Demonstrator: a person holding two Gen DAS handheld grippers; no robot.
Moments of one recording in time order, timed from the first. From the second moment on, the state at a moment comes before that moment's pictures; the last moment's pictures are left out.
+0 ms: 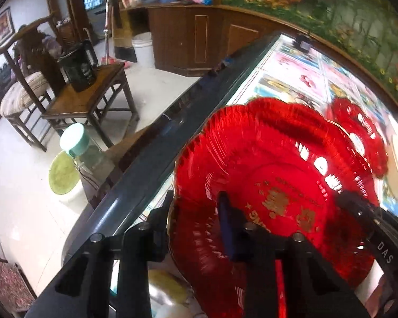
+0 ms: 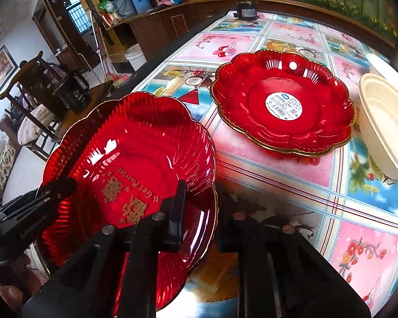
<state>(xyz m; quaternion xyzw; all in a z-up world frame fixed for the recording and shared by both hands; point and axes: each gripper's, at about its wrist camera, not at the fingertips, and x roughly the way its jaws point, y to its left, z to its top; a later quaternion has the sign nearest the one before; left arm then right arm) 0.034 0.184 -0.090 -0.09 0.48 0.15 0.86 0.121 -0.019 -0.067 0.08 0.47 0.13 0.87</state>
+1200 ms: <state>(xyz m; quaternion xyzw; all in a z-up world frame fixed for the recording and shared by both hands) -0.063 0.191 -0.021 -0.03 0.35 0.26 0.90 0.052 -0.145 -0.029 0.24 0.35 0.17 0.89</state>
